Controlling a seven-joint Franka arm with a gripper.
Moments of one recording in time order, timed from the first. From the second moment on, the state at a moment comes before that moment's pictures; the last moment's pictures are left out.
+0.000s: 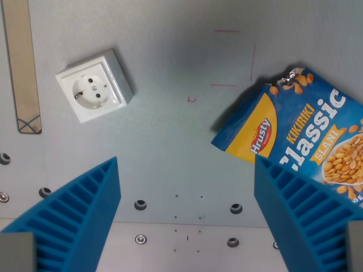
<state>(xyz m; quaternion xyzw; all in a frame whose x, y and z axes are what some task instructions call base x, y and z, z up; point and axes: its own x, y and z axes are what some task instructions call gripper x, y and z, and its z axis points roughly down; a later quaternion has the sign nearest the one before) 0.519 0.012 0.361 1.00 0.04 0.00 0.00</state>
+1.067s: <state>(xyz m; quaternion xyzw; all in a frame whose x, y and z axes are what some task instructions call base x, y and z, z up) 0.527 0.012 0.364 1.00 0.04 0.02 0.00</state>
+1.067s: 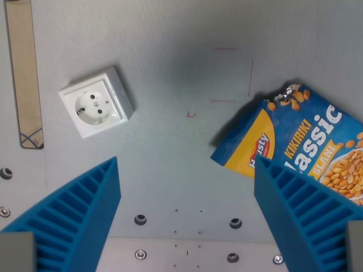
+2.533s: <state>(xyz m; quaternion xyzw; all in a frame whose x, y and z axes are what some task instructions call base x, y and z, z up) 0.535 0.013 0.364 0.99 0.04 0.10 0.00</state>
